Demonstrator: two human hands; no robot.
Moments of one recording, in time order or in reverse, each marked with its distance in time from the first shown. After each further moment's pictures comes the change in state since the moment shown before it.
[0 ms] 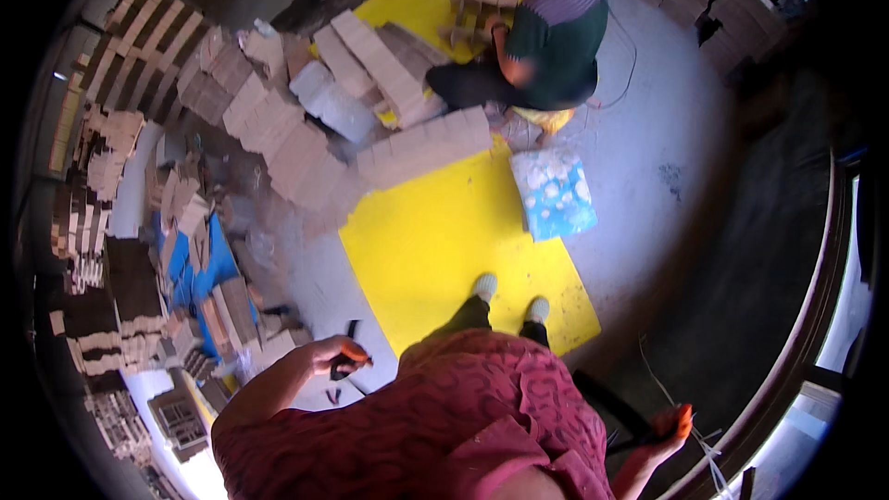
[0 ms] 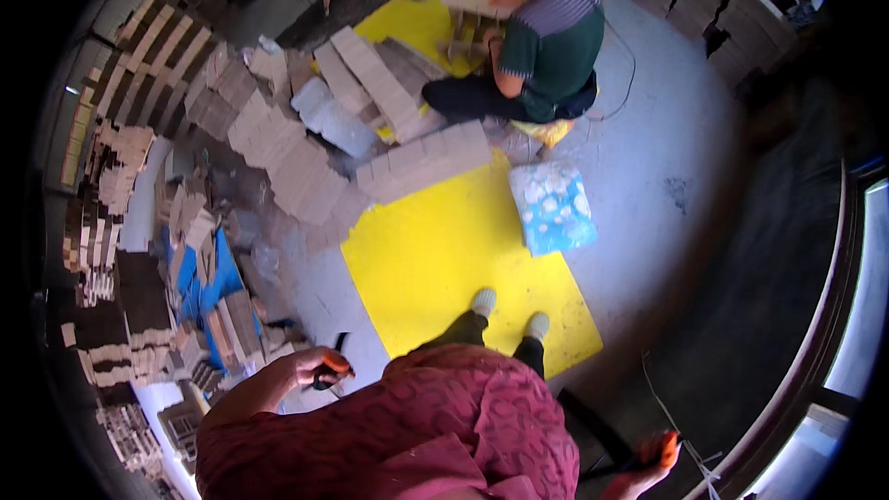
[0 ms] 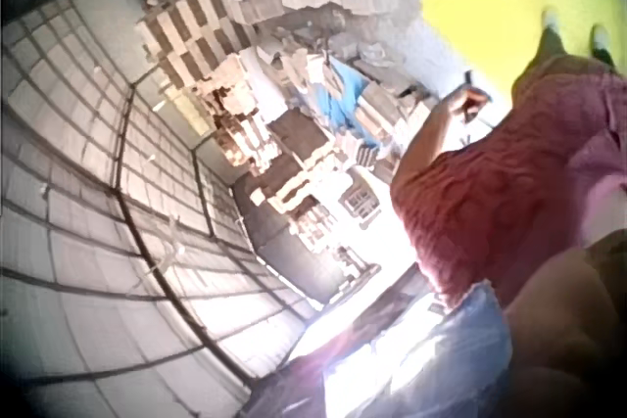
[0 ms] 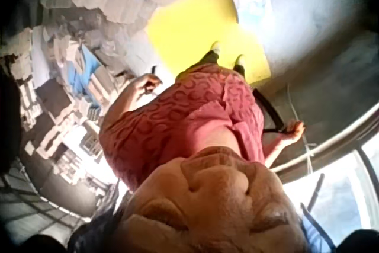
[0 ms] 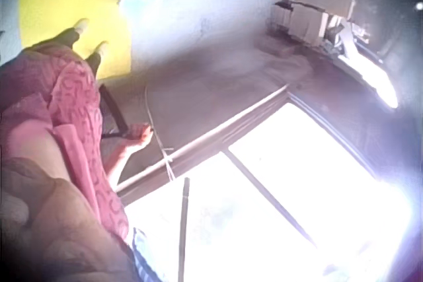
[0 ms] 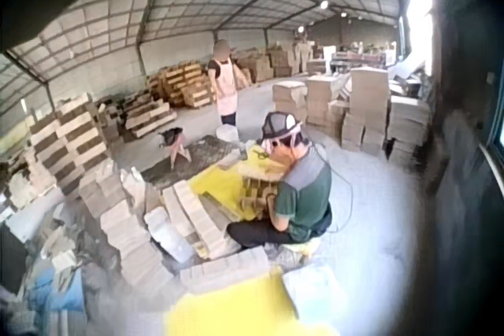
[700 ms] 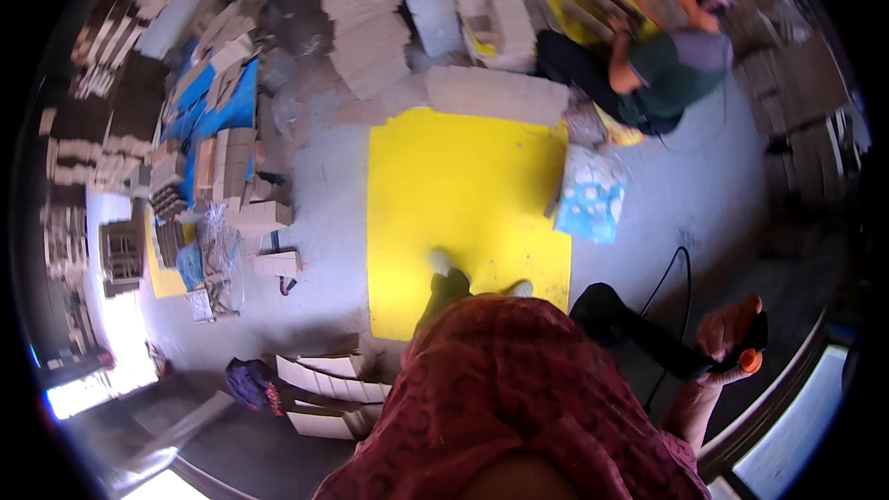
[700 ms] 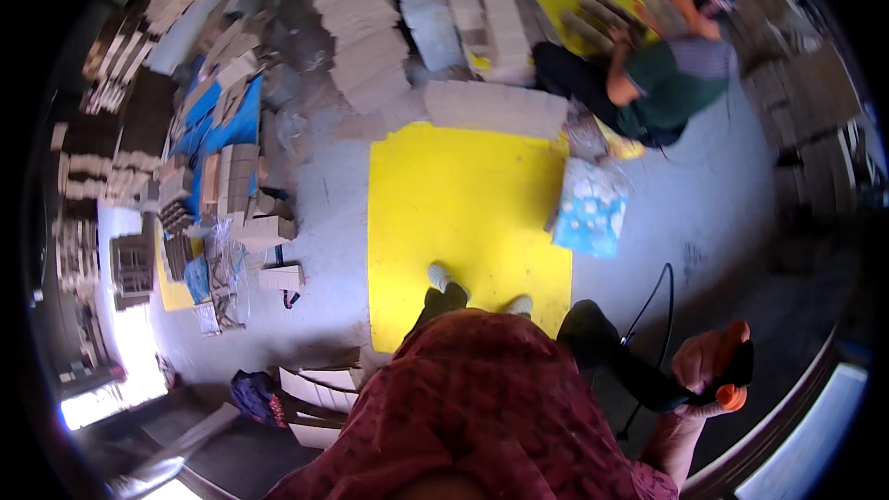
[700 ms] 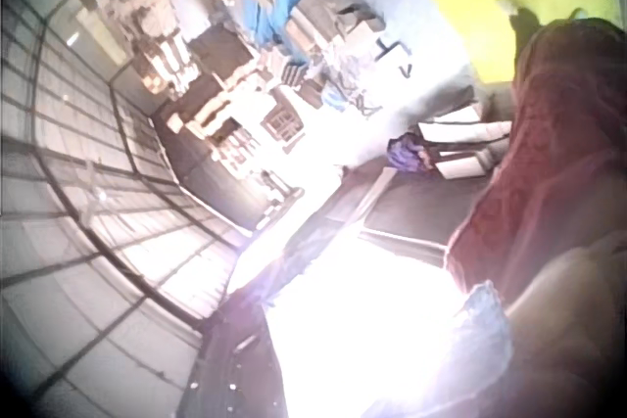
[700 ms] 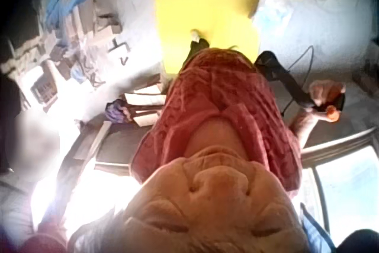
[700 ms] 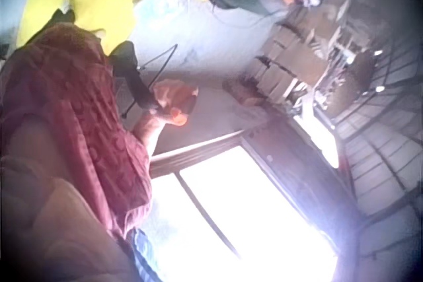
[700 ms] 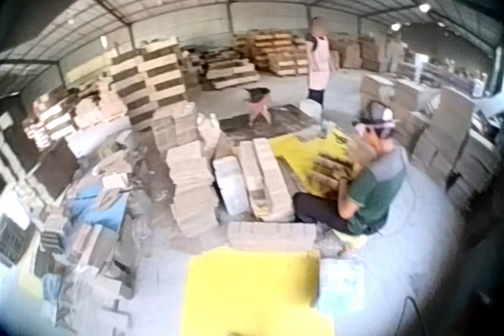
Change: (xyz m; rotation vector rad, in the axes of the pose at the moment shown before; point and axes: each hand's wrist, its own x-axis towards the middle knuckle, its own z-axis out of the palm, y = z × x) left_hand 0.001 -0.178 0.084 0.026 0.902 0.765; right_hand 0.048 -0.011 0.278 0.199 -1.393 0.479
